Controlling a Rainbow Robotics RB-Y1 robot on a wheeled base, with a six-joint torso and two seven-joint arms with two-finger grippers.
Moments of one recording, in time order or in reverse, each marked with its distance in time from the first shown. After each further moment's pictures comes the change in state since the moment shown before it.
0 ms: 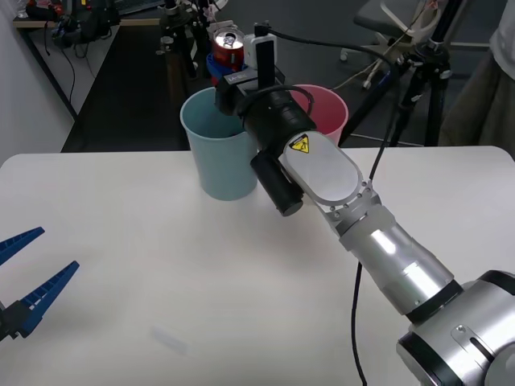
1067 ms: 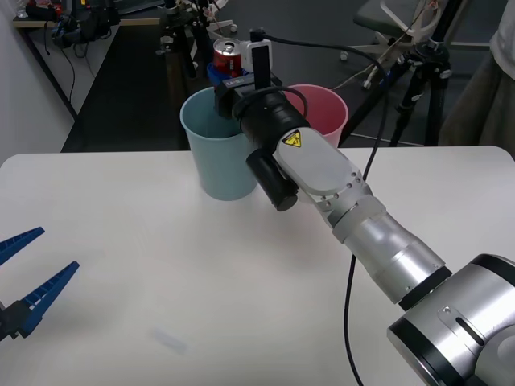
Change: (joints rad) right arm -0.064 0.020 -0.002 0.132 -0.030 0.002 -0.007; left arm 0.000 0.000 0.000 0.000 0.000 0.000 0.000
